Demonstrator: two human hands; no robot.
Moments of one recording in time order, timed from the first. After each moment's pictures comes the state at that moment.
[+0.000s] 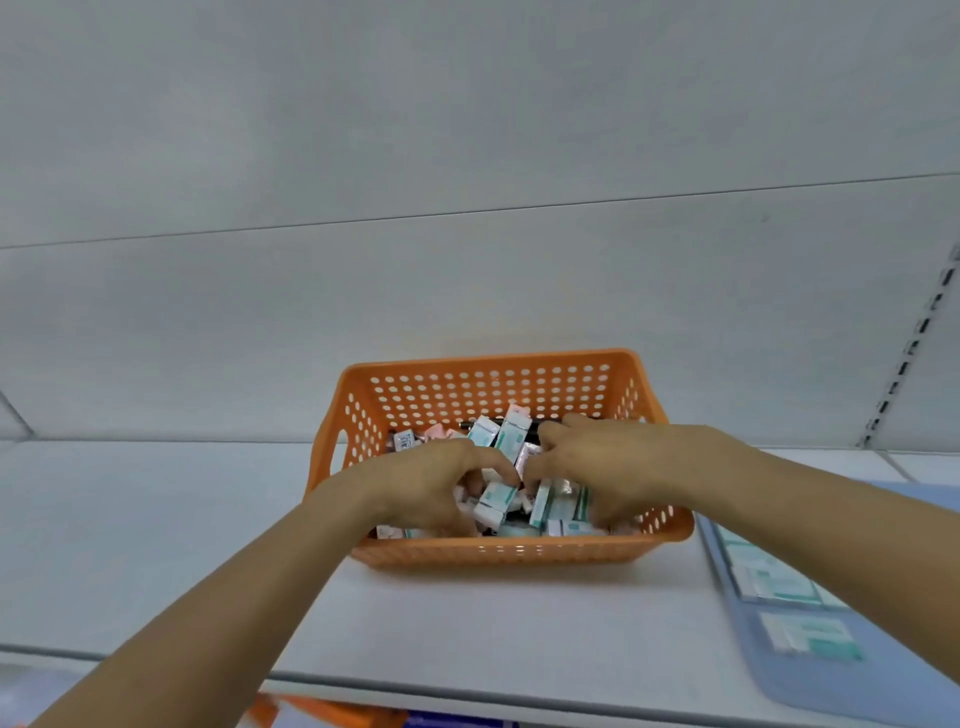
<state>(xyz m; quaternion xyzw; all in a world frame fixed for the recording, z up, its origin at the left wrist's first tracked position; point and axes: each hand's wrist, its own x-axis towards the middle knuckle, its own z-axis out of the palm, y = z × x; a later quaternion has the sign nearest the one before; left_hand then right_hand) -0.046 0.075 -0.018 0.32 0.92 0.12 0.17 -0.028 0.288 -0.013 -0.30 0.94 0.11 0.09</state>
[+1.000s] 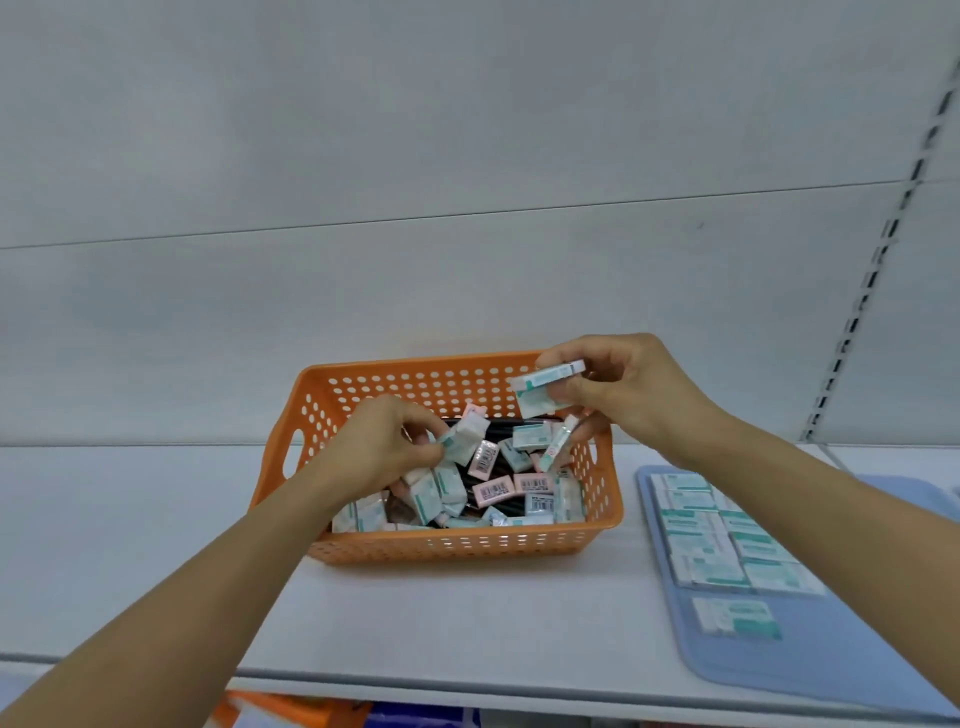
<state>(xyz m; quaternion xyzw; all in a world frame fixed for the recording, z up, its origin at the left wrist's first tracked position) -0.050 0.083 -0.021 0.18 0.91 0.37 0.01 -0.002 0.337 0.010 -0.11 0.78 -0.61 -0.09</state>
